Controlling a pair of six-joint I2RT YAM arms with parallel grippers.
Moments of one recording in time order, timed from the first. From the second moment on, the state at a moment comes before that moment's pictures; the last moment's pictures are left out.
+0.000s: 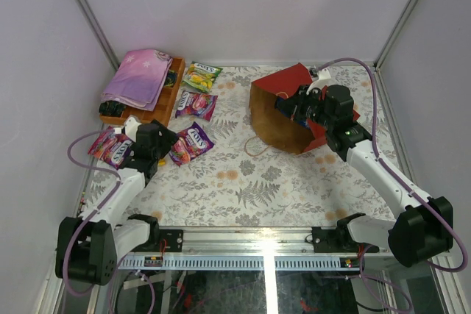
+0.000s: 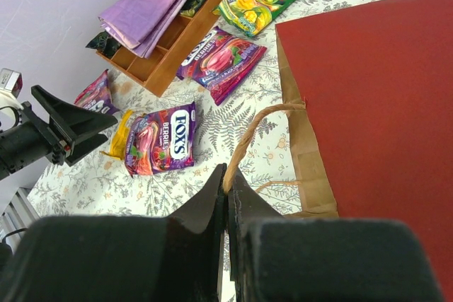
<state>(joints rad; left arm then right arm) -0.13 1.06 0.52 -0.10 -0.25 -0.91 0.36 1.21 0.93 0.05 -0.34 0.41</state>
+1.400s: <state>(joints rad) -0.34 1.14 0.63 0.15 0.18 -0.84 0.36 1.21 0.94 0.04 -0.35 0.41</state>
